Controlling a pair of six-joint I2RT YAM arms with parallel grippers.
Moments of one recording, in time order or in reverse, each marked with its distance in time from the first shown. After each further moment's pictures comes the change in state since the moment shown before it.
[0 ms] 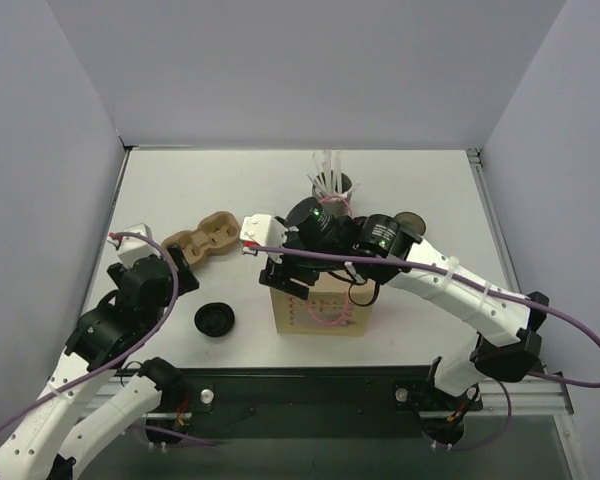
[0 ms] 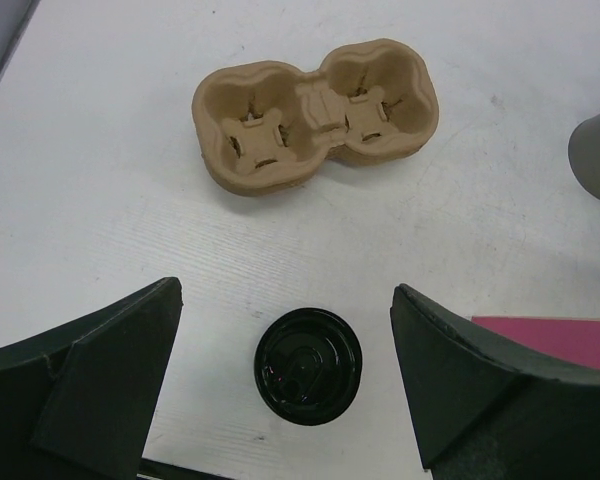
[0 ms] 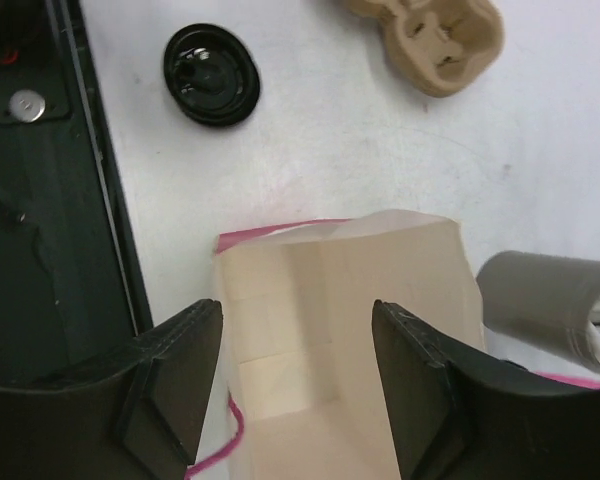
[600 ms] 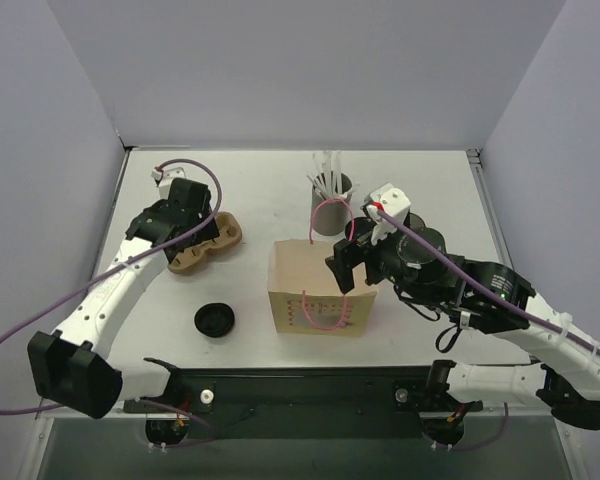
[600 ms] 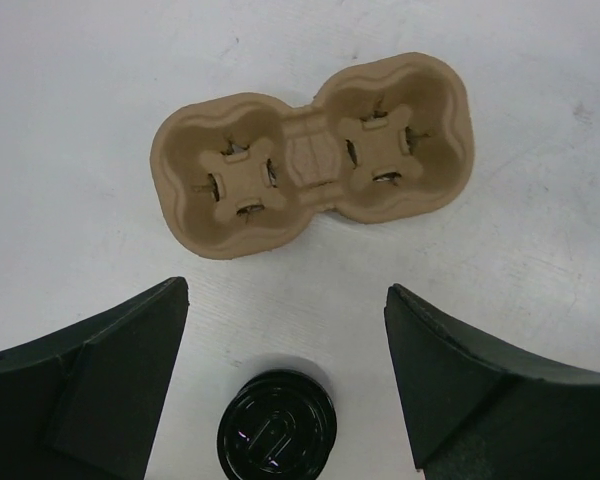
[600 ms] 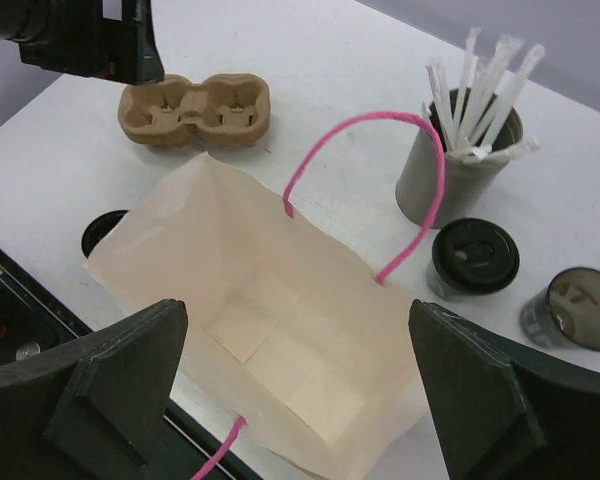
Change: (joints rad) left arm 0.178 0.668 0.344 0.064 0.140 0.060; right arm 0.005 -0.482 -0.319 0.227 0.472 0.527
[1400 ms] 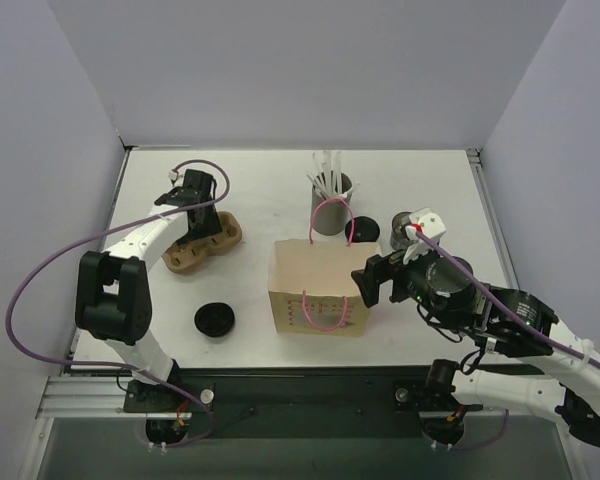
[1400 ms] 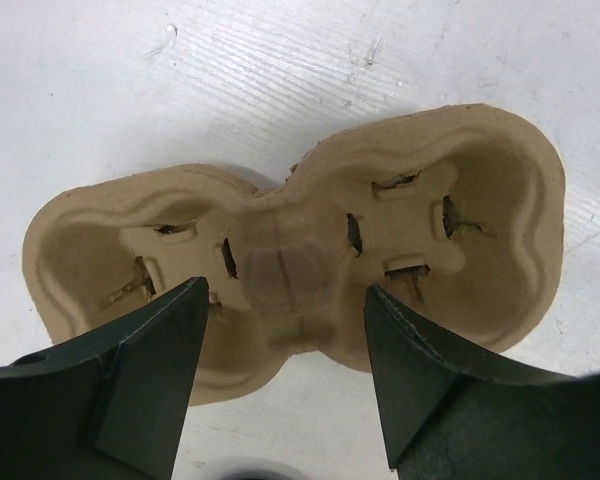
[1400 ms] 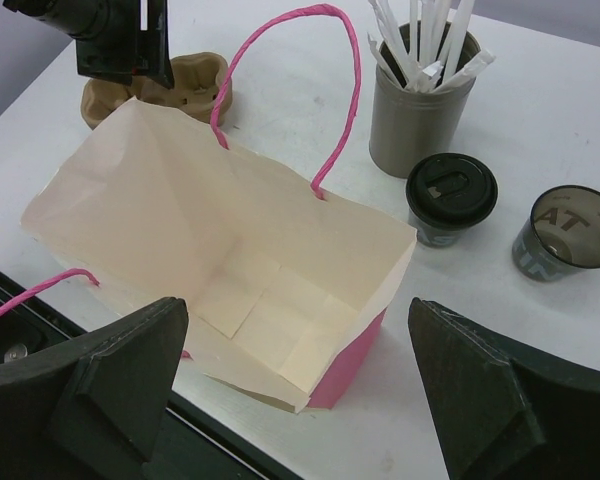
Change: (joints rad) left arm 0.177 0.419 0.033 0.206 0.158 0.051; right arm -0.013 -0.265 -0.277 -0.003 0.095 0.150
